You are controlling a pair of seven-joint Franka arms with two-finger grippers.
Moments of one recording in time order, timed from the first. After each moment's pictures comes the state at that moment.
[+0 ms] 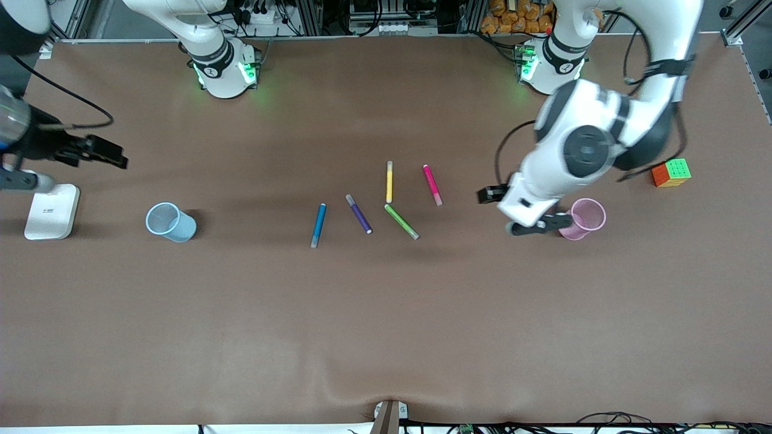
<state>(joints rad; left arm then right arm) -0.27 0.29 -0.22 -1.77 -0.06 1.89 -0.63 0.03 0.05 0.00 -1.59 0.04 1.49 0.11</state>
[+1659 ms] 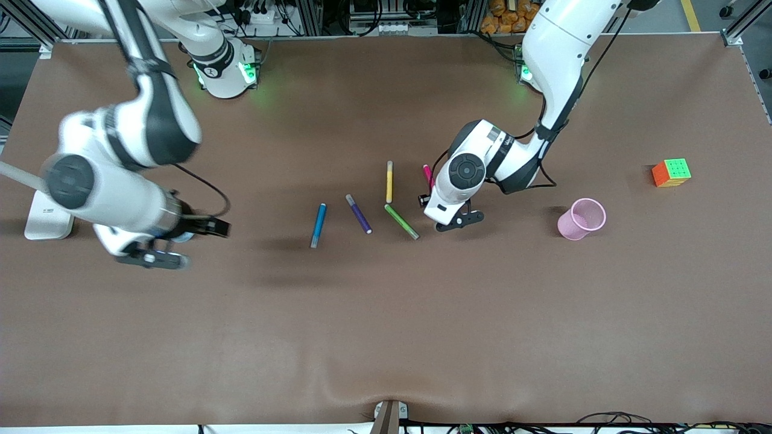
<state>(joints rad) -0.46 0.58 -0.22 -1.92 -0.06 2.34 -0.88 0.24 0.37 0.00 -1.64 0.04 1.92 0.32</state>
